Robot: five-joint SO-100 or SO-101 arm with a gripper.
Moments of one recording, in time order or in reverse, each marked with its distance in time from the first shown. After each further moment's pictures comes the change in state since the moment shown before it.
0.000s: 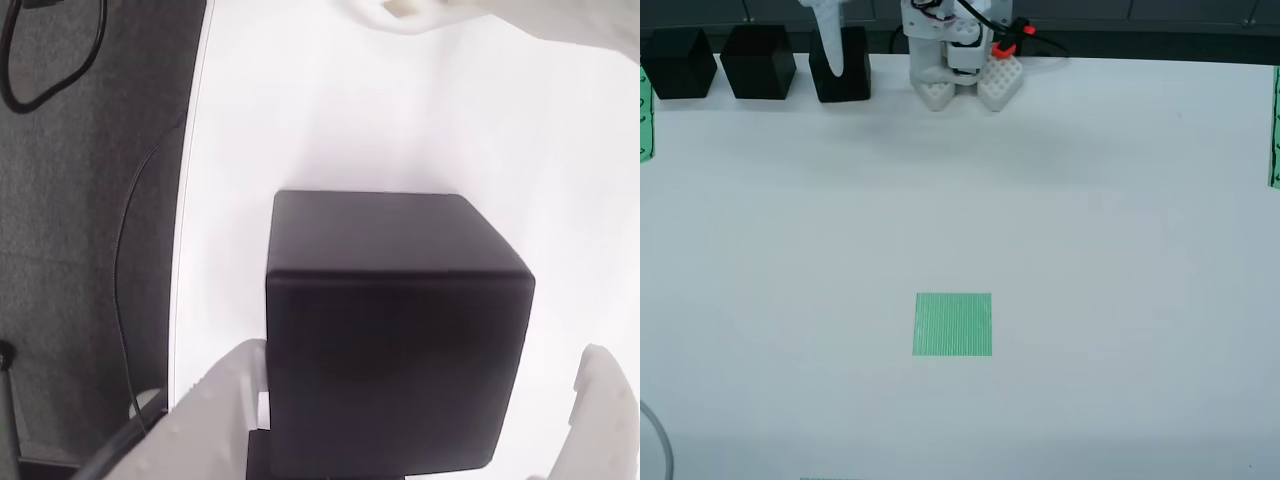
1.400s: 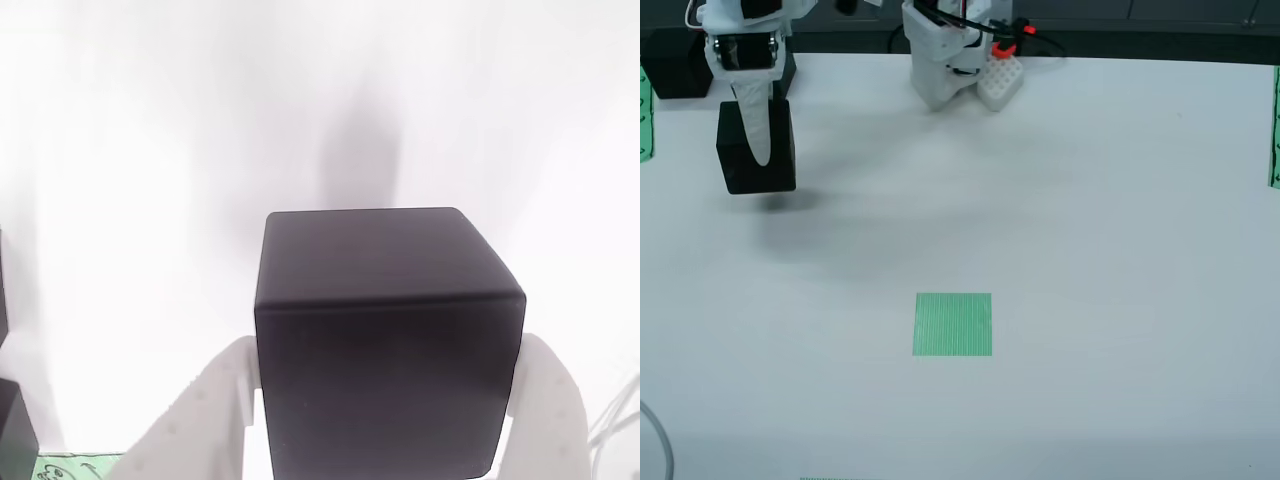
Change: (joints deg) arm -53.3 -20.7 -32.5 3.2 52.0
